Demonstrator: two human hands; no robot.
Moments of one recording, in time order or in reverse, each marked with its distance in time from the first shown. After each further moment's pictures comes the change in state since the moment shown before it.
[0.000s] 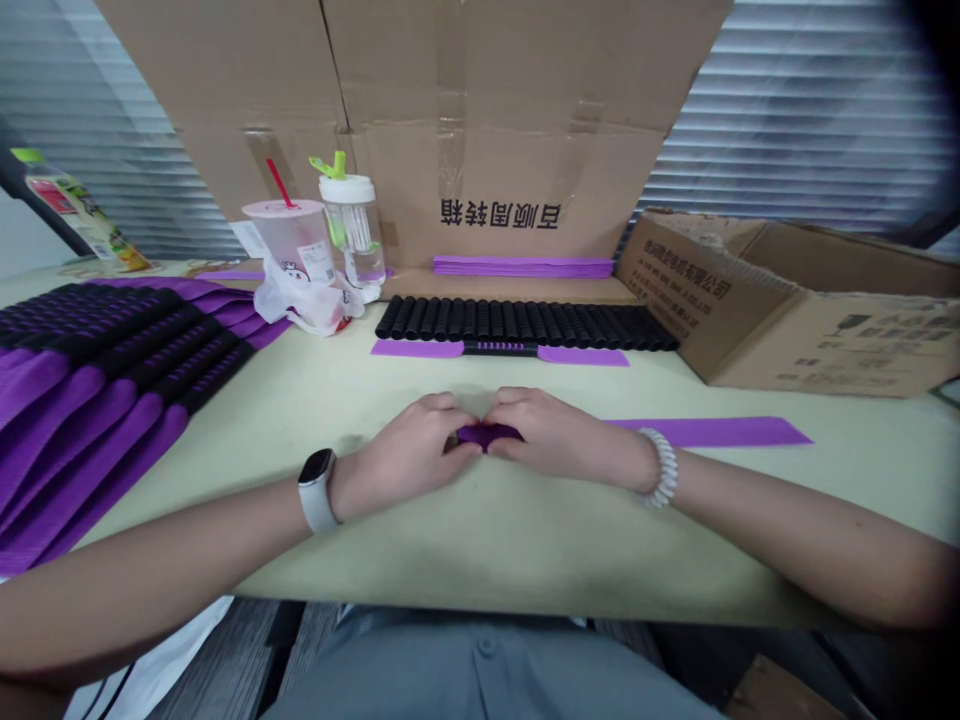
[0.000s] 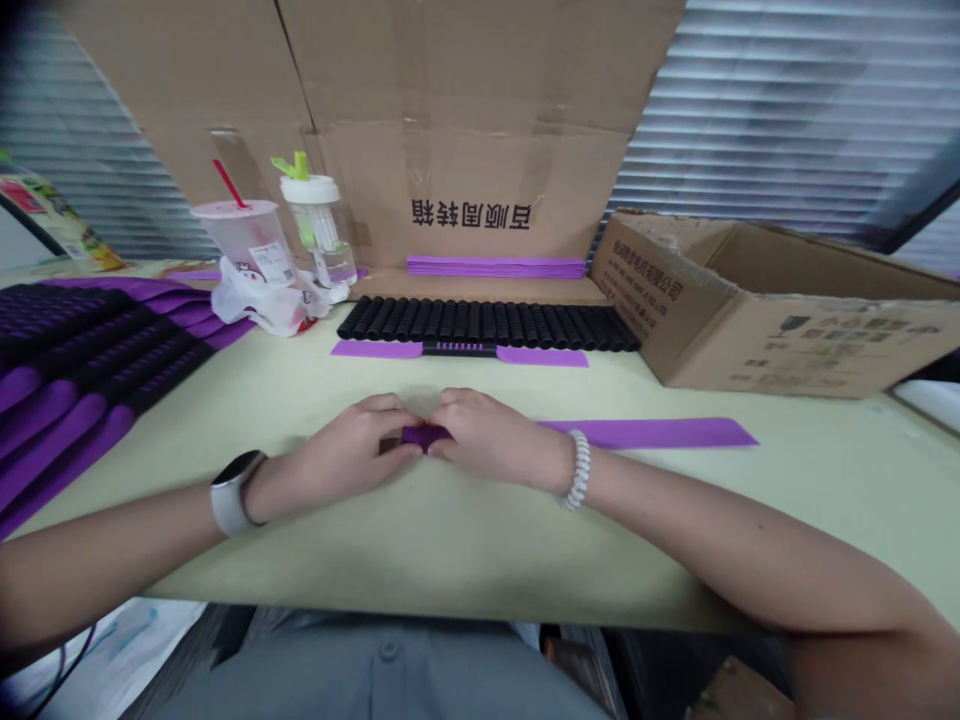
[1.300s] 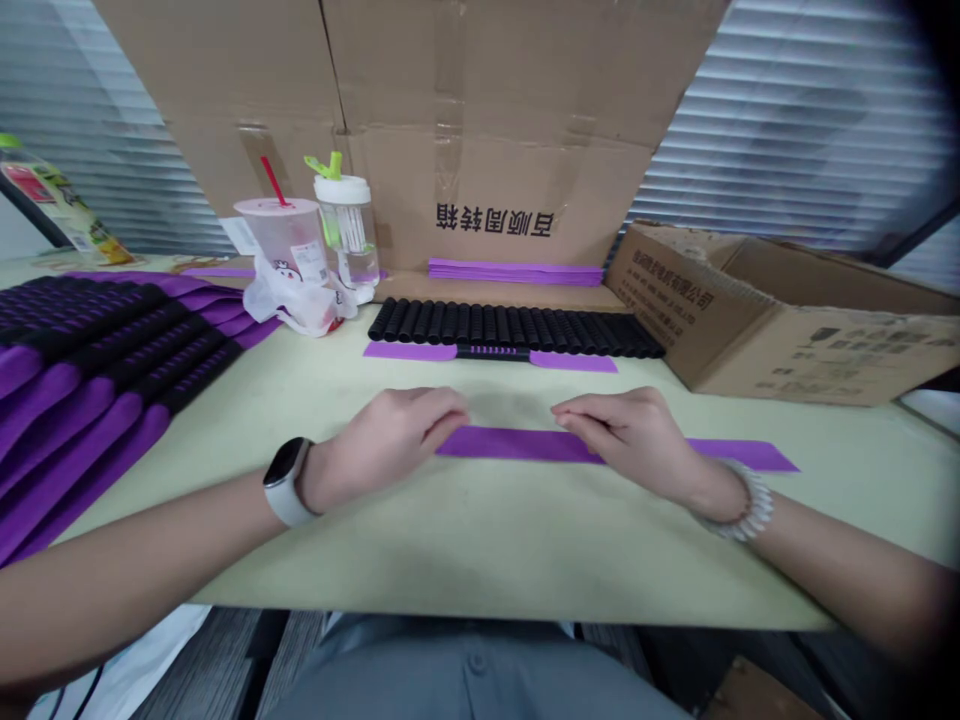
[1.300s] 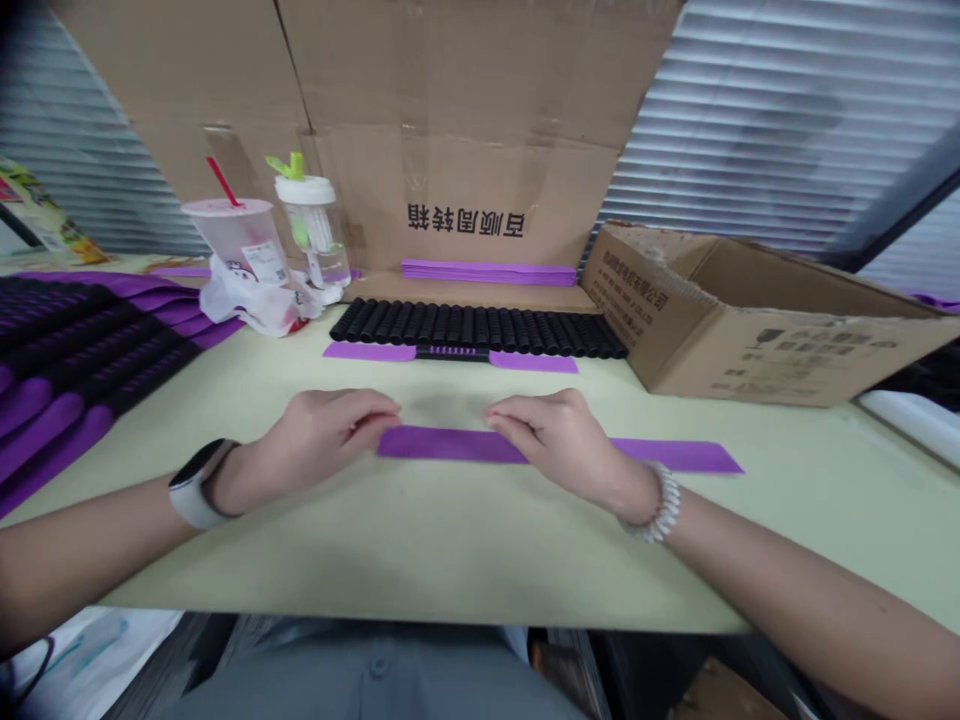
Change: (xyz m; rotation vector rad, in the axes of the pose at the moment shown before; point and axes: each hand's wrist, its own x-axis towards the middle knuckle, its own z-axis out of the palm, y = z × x) left_hand -0.004 -0.007 -0.018 0.182 0.270 0.170; right_hand -0.067 0.023 -0.014 0.041 0.508 0.115
